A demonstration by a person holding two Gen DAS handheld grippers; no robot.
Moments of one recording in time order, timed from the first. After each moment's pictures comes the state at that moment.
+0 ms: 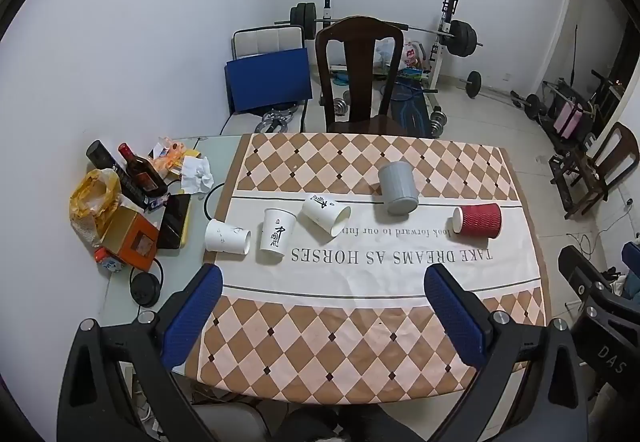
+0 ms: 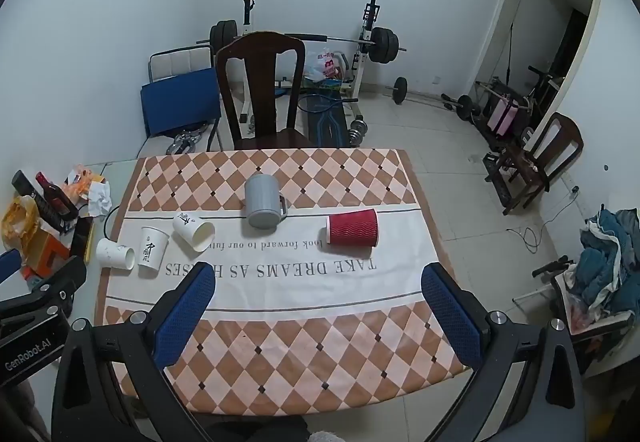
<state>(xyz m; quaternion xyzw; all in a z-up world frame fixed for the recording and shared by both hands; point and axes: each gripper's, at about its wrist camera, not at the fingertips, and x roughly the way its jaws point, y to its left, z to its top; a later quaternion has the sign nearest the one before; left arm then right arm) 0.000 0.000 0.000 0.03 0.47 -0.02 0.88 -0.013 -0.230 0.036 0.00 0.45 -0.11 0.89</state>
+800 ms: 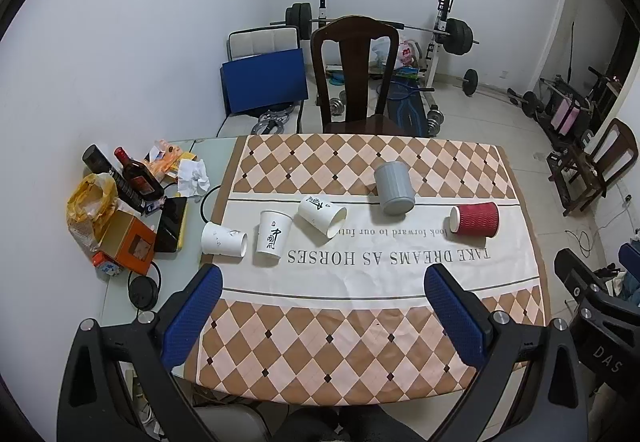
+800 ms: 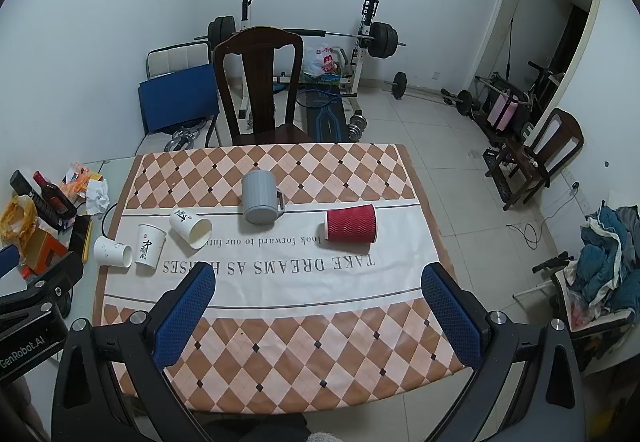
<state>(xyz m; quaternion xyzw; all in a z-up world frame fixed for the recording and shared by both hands) 0.004 -0.007 -0.003 0.02 0.47 -0.03 0.88 -0.012 -0.235 0.033 -0.01 0.45 -0.12 0.88</state>
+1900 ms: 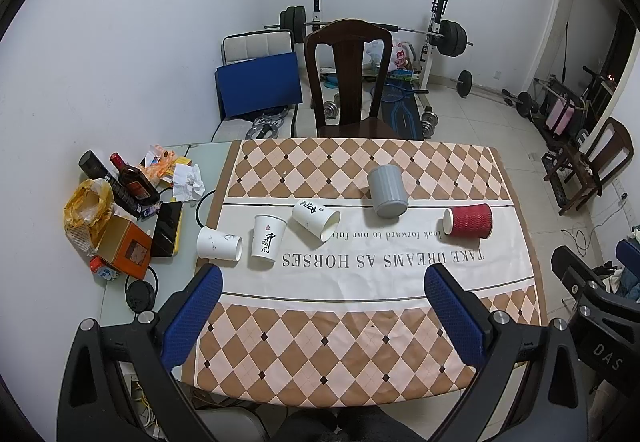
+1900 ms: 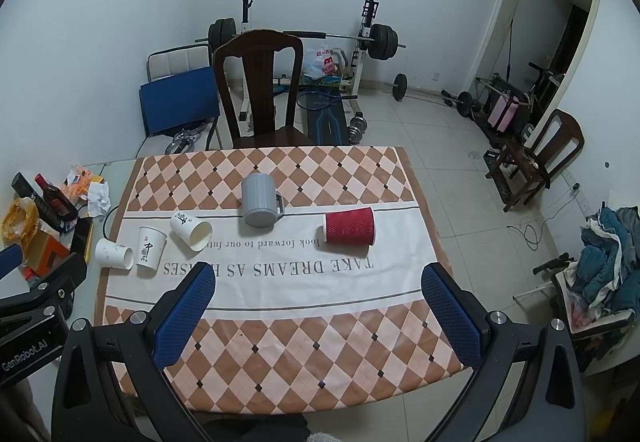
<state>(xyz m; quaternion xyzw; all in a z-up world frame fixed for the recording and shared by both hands) 0.006 -0.014 0.009 0.02 0.47 -0.04 0.88 -0.013 -0.240 0.033 -0.01 0.45 -0.12 0.88</state>
